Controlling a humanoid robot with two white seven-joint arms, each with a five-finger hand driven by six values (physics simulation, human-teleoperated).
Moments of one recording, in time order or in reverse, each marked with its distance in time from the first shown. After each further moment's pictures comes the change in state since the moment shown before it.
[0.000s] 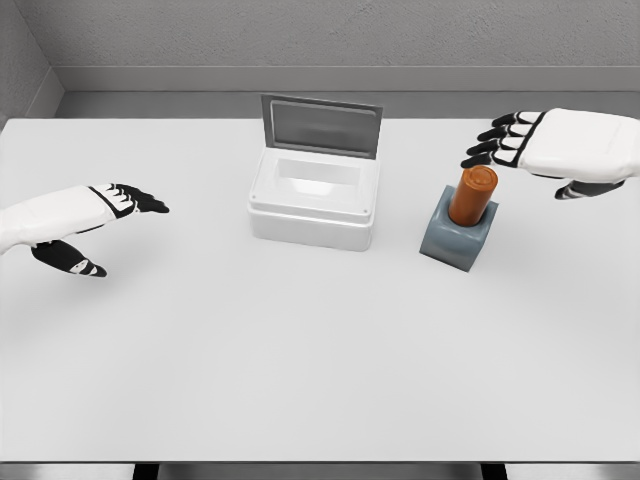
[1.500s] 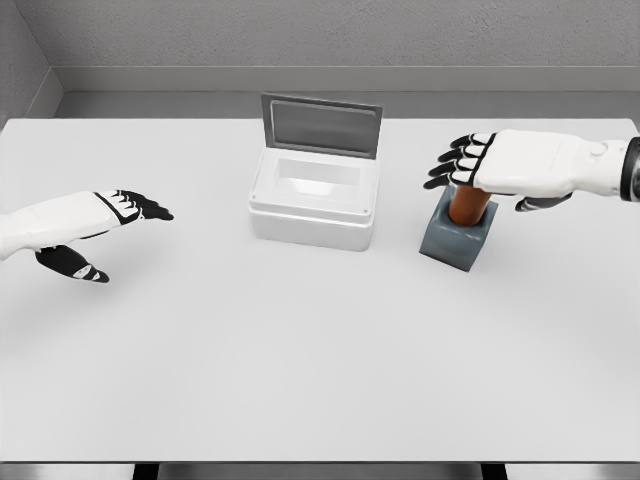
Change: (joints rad) left arm 0.000 -0.001 -0.010 -0.009 0.000 0.000 -0.018; right arm -0.055 0.100 0.114 0.038 0.086 0.000 0.000
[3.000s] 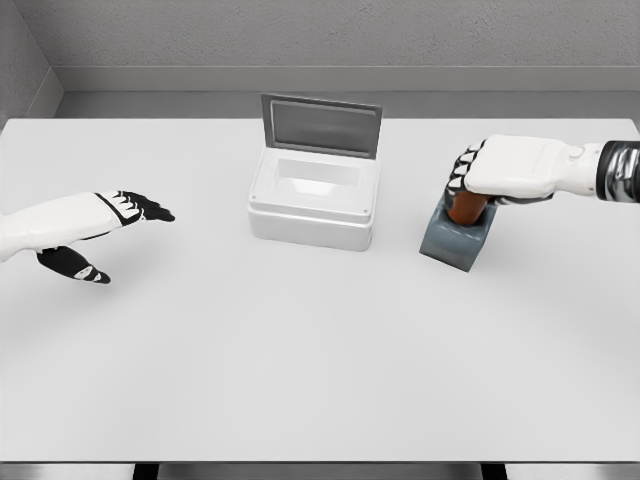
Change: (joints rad) left arm 0.002 -0.001 0.000 -0.004 0.000 0.000 -0.001; right arm -0.021 0.062 0.039 0.080 0.066 0.000 0.000
